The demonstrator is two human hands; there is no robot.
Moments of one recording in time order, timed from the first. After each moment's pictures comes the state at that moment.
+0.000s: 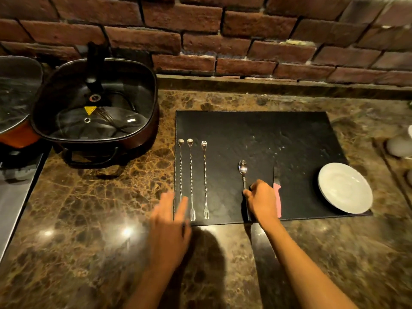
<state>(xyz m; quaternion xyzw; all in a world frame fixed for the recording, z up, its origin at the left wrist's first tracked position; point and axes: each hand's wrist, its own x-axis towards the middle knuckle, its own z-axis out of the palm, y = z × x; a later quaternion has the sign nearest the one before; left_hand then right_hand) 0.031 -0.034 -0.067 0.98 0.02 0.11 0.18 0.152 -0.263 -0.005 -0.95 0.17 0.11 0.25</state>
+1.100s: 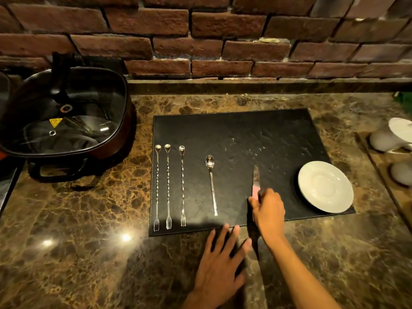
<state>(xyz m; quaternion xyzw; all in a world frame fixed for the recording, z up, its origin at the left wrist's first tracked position) 0.008 -0.196 -0.067 0.95 -0.22 -0.17 0.12 0.138 -0.337 -0.012 -0.95 0.19 0.03 0.23</state>
